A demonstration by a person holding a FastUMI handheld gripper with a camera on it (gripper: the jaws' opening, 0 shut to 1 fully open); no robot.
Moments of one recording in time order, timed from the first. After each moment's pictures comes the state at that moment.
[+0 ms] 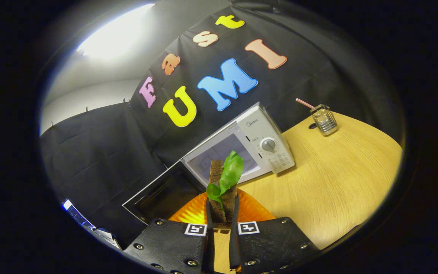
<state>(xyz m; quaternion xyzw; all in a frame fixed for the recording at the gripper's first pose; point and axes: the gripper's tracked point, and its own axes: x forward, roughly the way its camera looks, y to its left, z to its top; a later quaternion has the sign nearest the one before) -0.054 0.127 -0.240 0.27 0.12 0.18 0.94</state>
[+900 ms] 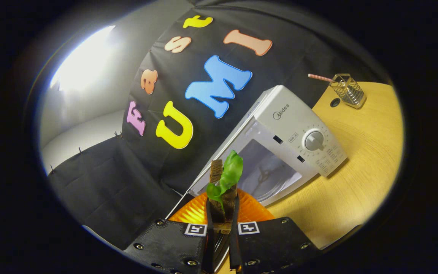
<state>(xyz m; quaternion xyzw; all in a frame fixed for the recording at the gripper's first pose) 0.087 0.202 -0.231 0.43 0.10 0.15 0.89</state>
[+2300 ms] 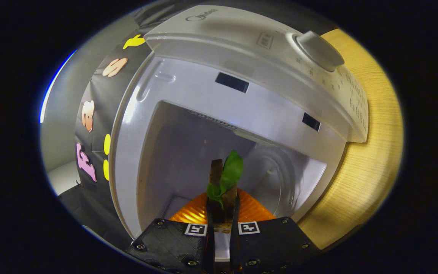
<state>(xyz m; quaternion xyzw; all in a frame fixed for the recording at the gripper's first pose) 0.274 0.232 -0.331 0.54 0.06 -0.05 0.84</state>
